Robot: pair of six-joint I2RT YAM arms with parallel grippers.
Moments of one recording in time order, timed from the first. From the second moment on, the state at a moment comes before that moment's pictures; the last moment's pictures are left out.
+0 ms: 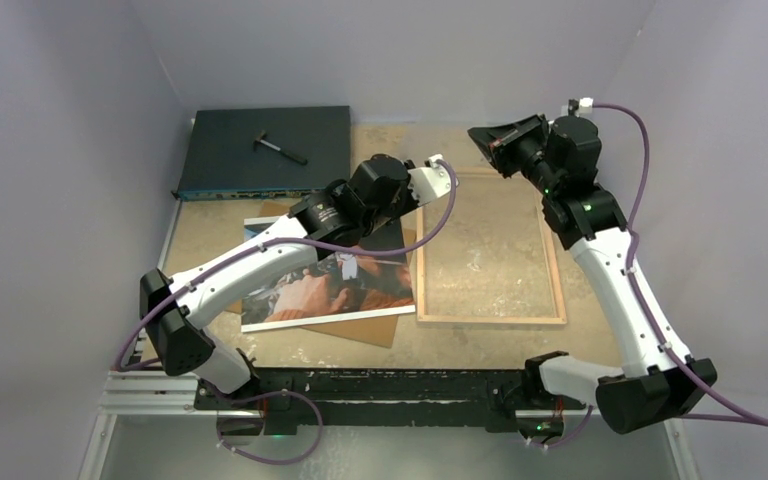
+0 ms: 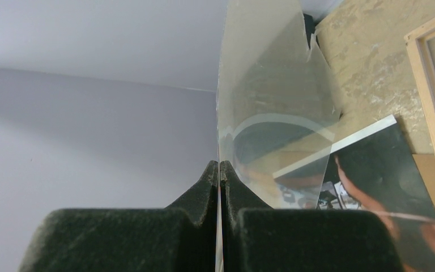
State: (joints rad) left arm -0.94 1.54 1.54 -0.48 -0.32 0.46; right arm 0.25 1.20 1.36 -0.36 -0.11 1.23
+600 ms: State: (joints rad) left arm -0.94 1.46 1.33 -0.36 -0.30 0.64; right arm 0.25 1.10 1.23 -0.39 -0.24 1.16
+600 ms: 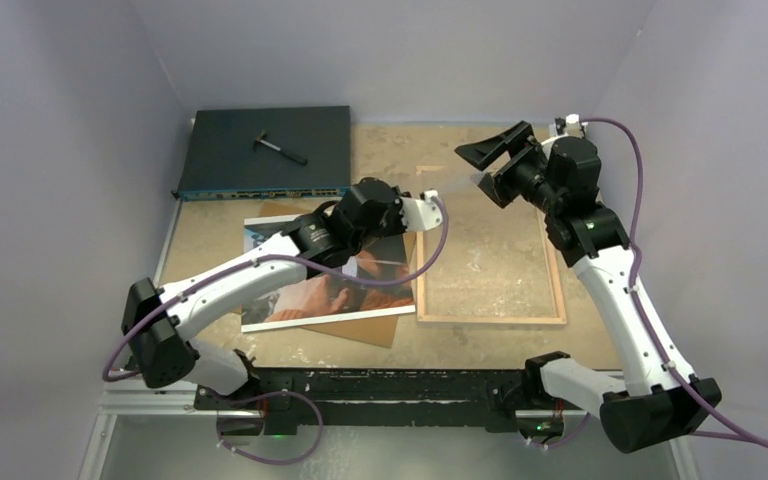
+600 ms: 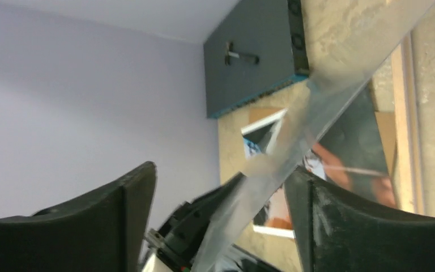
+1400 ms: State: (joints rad) left arm -0.95 0.77 0.62 -0.13 0.20 1.95; right arm 0.25 0.97 1.47 -0.90 -0.35 0.49
